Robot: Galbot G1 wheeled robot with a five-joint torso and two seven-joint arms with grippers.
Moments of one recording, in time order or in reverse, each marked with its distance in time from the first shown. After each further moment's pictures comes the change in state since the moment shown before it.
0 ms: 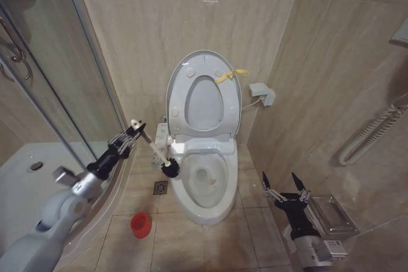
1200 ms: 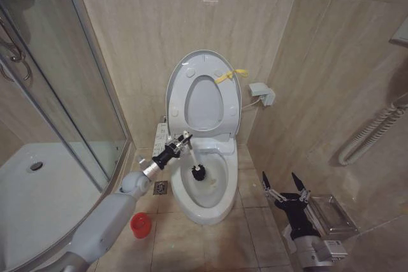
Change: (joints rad) left arm -0.443 -0.283 0.518 0.626 0.223 -0.205 0.045; right arm 0.000 0.000 0.000 0.000 0.000 0.000 0.000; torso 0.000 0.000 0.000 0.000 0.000
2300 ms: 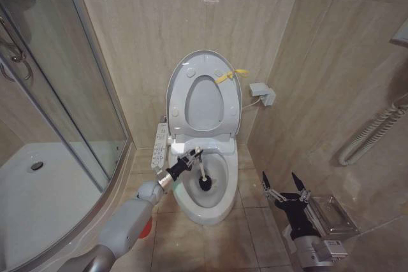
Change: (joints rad) left arm -0.032 -0.141 0.025 0.230 0.071 -0.078 0.013; right arm 0.000 0.000 0.000 0.000 0.000 0.000 0.000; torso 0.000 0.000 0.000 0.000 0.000
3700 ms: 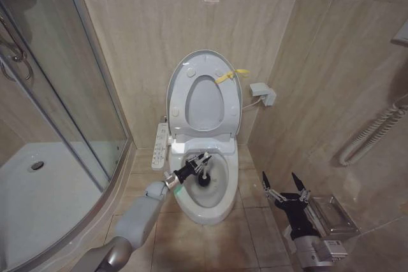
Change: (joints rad) left arm -0.057 -0.159 -0.072 0.211 0.190 -0.200 0.054; right arm 0.000 0.000 0.000 0.000 0.000 0.000 0.000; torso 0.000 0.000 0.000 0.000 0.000
